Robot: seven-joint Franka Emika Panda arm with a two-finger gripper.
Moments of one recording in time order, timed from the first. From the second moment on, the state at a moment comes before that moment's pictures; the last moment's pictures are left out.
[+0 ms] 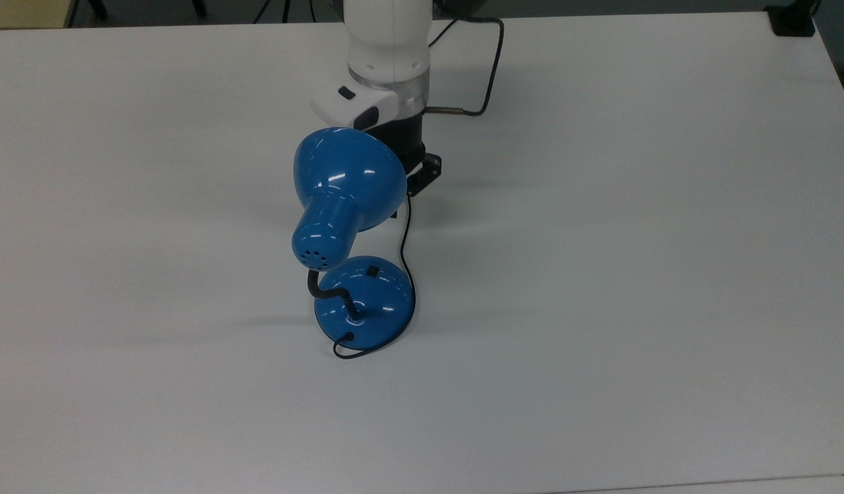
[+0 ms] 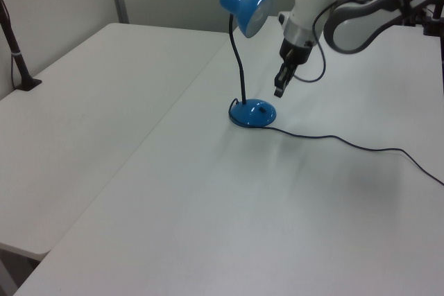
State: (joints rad) arm 0.20 0.21 -0.07 -1.97 -0.06 2.49 0.23
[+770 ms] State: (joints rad) arm 0.18 0.39 -0.07 -1.82 -0.17 2.53 0.40
